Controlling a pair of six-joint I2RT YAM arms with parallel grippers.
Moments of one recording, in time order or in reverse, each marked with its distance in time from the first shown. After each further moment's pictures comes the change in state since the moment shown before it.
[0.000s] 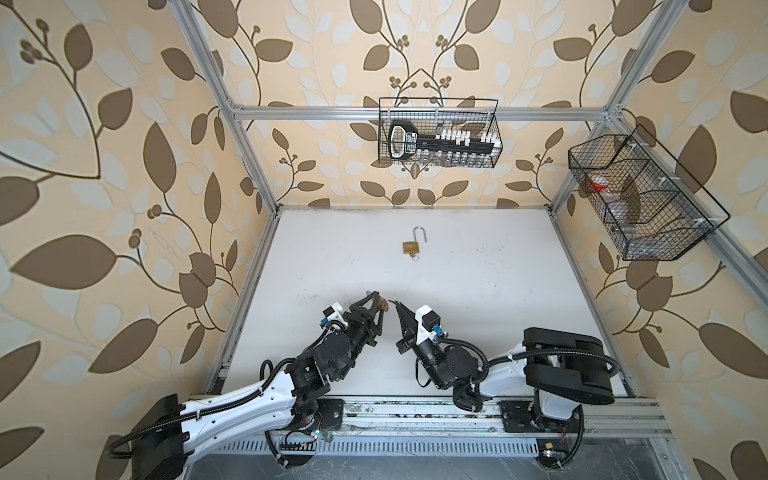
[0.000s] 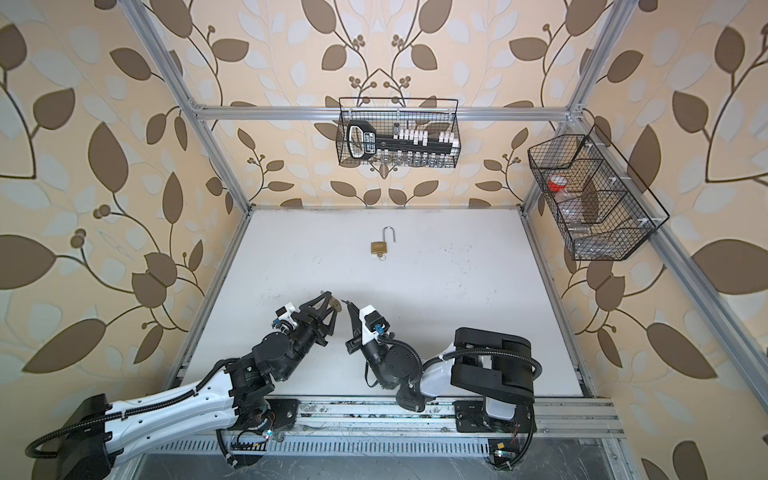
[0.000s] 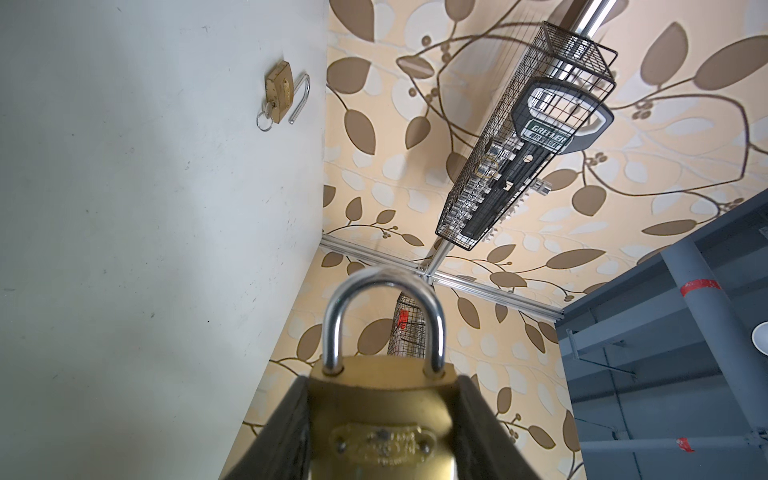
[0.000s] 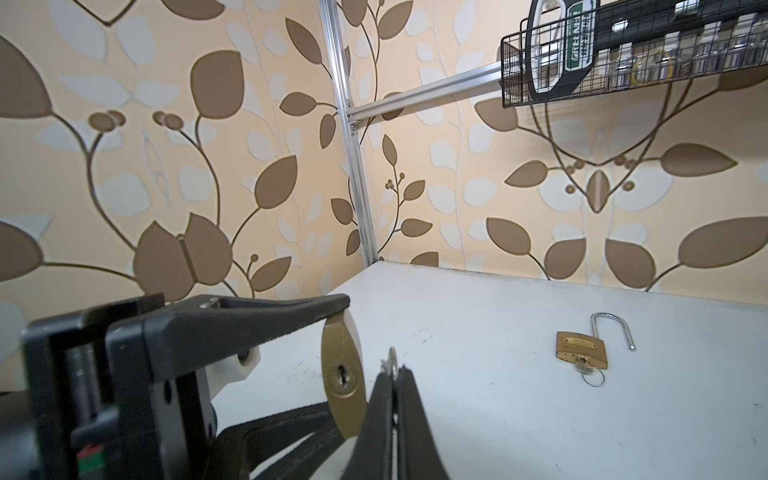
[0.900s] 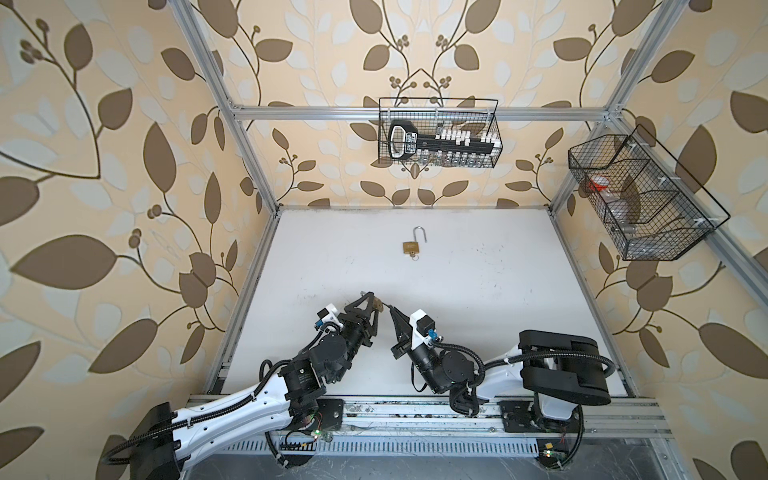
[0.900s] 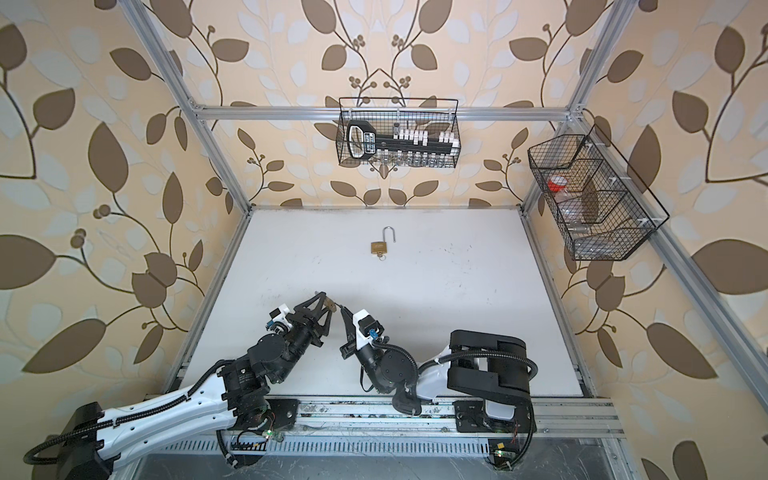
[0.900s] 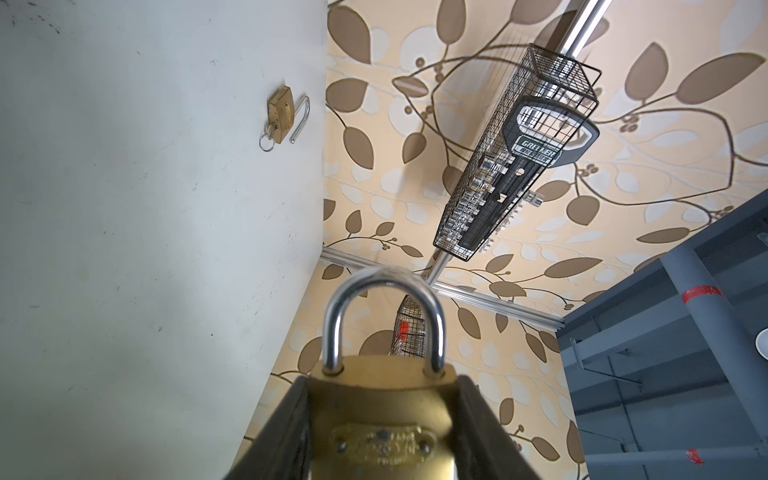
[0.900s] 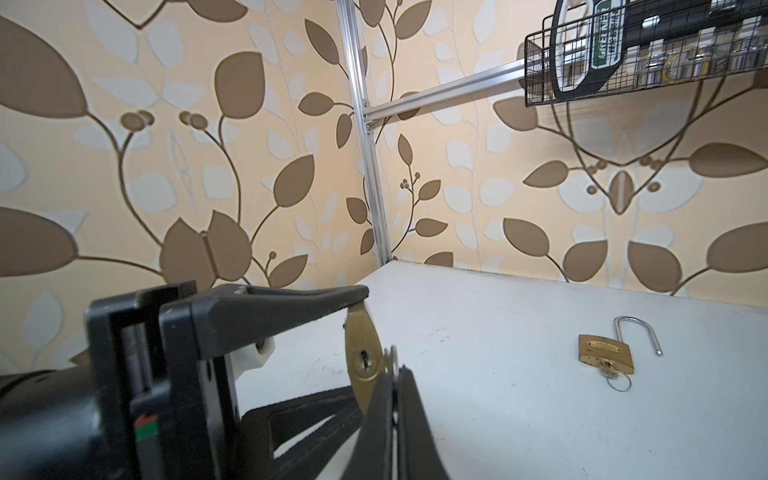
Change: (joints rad) left arm 0.000 -0.078 0.002 -0.087 -0.042 0.010; right arm 0.037 0.024 0.030 0.001 0.004 -0.009
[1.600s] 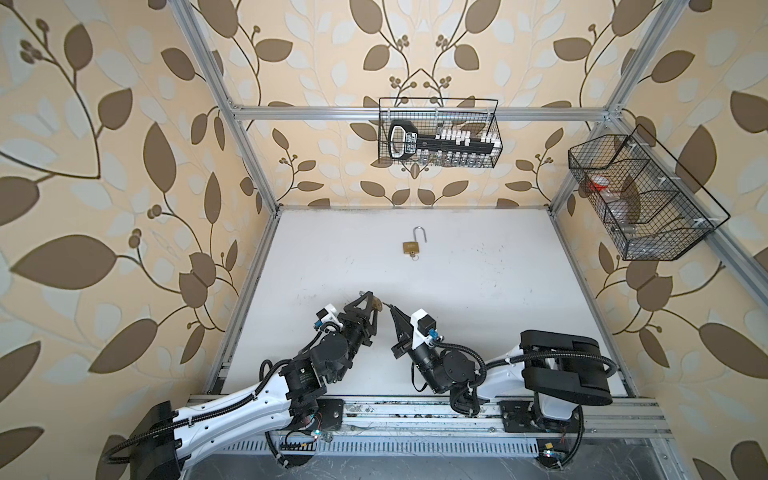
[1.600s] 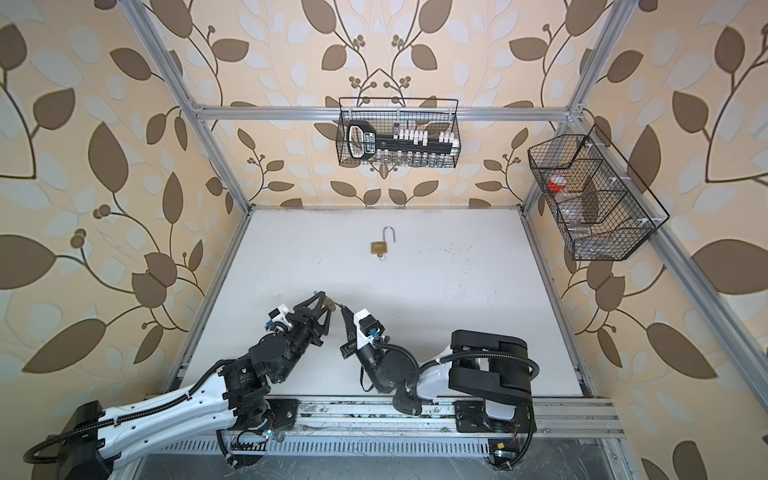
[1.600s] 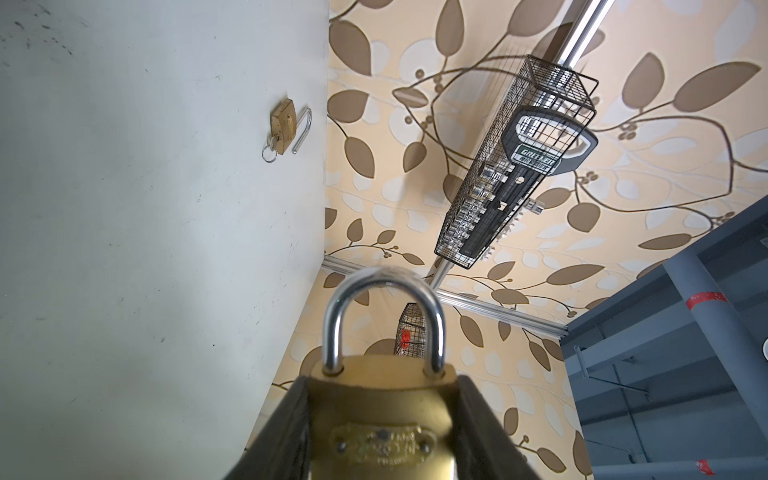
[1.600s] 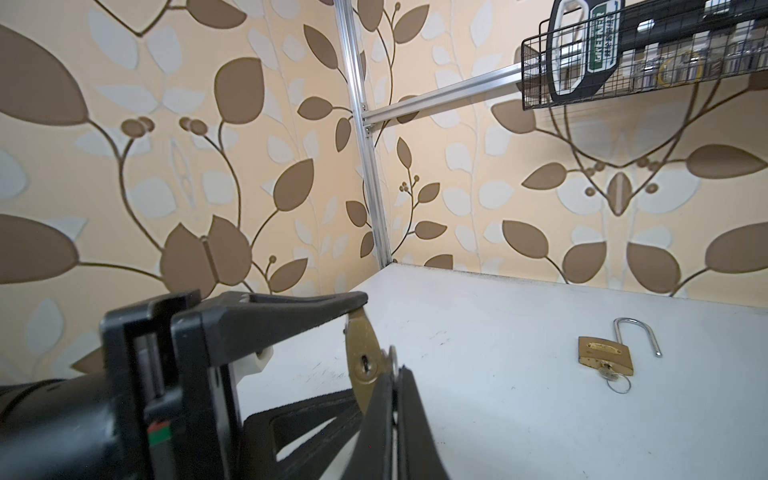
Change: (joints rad) left arm 0.000 0.013 0.003 -0.001 -0.019 0.002; right arm -0.011 -0.007 -0.001 0.002 0.000 0.007
